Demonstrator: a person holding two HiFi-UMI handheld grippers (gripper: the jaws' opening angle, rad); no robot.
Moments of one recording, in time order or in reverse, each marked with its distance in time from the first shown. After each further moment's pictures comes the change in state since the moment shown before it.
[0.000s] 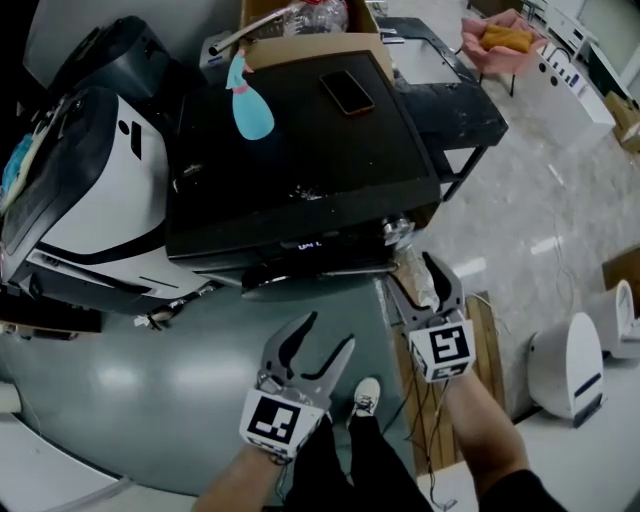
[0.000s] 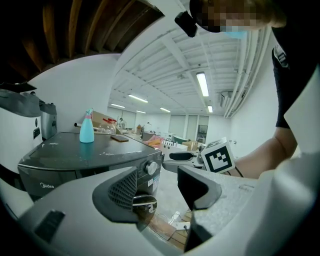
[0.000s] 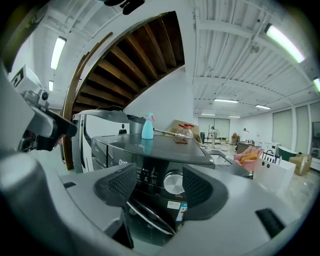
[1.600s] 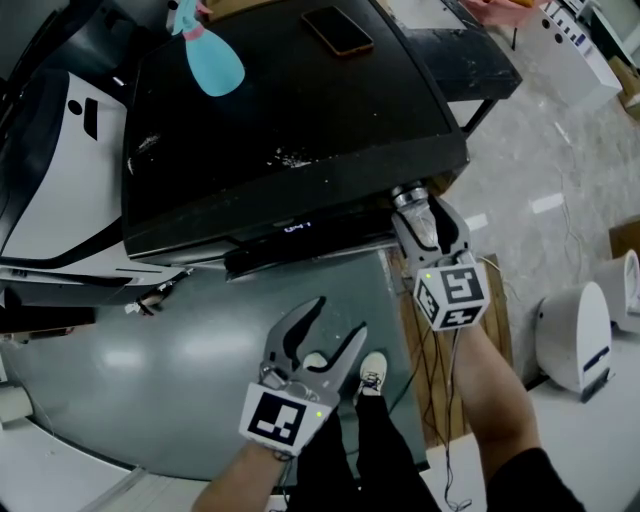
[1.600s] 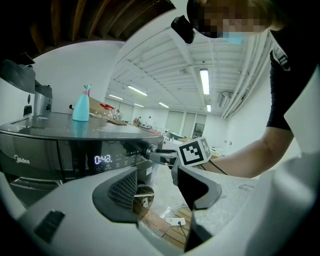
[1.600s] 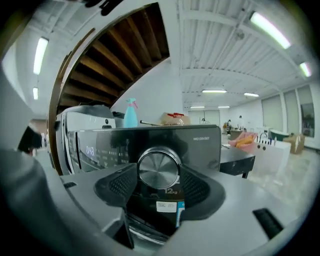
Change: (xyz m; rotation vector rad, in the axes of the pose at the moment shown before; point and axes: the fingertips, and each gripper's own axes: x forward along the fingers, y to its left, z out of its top) left arm 0.060 0.026 -0.068 -0.054 0.070 -0.070; right arm 0.103 -0.047 -0.068 0.114 -0.023 -0.054
